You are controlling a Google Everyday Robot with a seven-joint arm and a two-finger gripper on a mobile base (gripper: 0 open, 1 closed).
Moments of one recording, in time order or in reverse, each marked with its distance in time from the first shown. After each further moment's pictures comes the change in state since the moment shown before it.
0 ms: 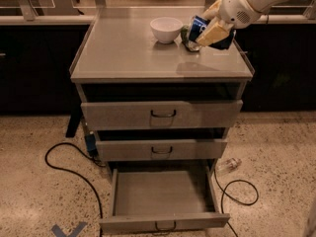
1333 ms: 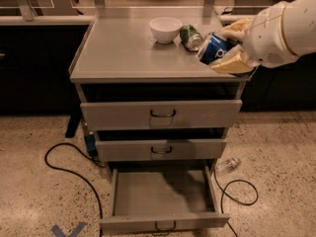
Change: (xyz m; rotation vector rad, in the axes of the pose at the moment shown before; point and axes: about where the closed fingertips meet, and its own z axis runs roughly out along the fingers) arm -0.013 0.119 -0.078 0.185 -0.034 -0.048
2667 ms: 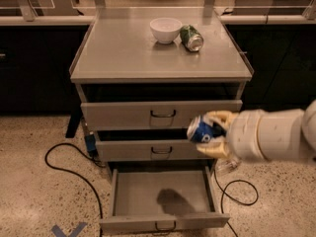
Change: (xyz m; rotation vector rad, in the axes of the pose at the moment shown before) arm 0.061 0.162 0.050 -0.088 0.002 0.123
